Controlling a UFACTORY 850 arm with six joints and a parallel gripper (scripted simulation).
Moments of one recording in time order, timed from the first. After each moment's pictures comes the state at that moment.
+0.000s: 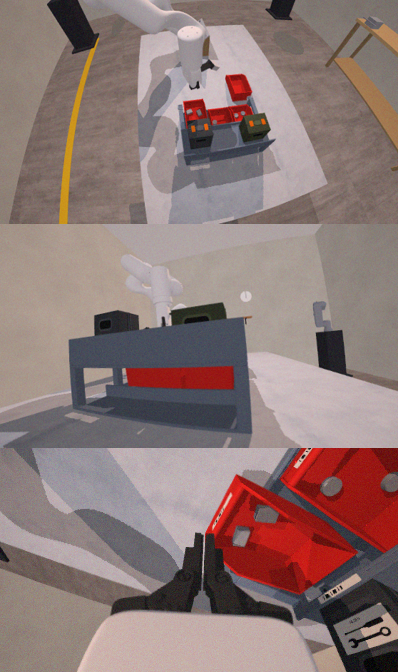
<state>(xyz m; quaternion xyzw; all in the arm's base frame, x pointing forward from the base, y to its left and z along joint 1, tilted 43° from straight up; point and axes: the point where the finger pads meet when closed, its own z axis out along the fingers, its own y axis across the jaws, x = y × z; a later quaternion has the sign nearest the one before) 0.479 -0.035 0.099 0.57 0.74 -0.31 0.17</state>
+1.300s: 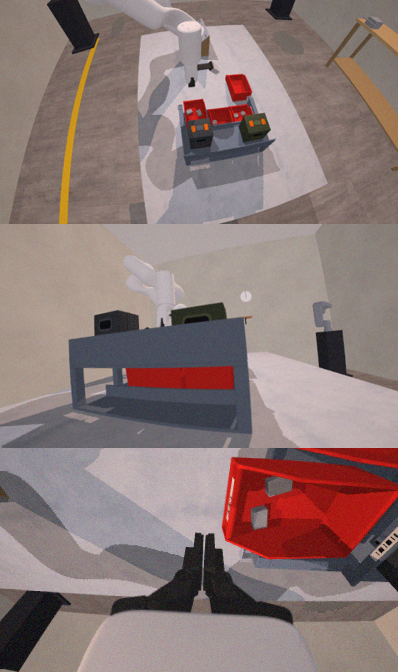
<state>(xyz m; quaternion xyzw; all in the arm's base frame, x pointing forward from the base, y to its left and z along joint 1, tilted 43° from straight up) 0.463 -0.040 0.101 0.68 0.64 -0.26 0.26</state>
